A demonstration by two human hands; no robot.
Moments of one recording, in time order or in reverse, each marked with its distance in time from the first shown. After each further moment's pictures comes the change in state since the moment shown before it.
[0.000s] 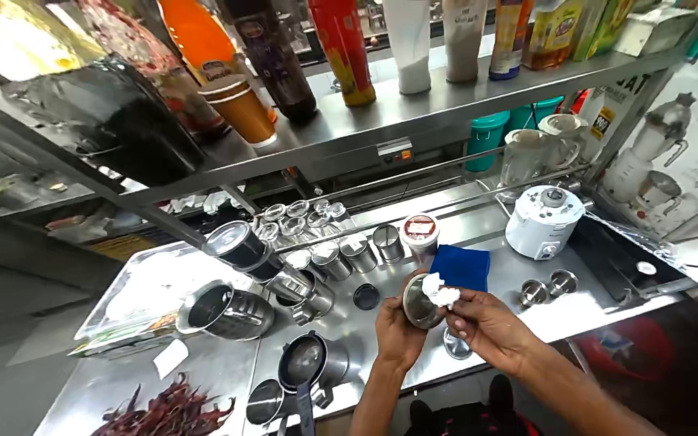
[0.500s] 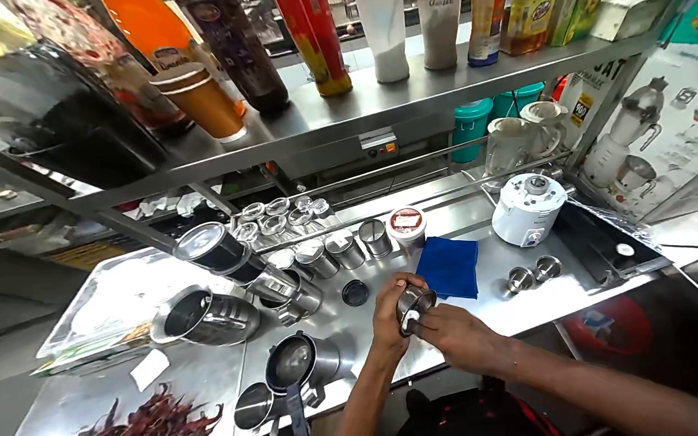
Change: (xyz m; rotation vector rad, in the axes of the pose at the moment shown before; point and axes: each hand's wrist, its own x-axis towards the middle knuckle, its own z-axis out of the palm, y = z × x) left_hand 0.007 -0.006 0.005 0.519 0.016 0.192; right_hand 0.017 0.041 -0.037 -1.918 -0.418 -0.955
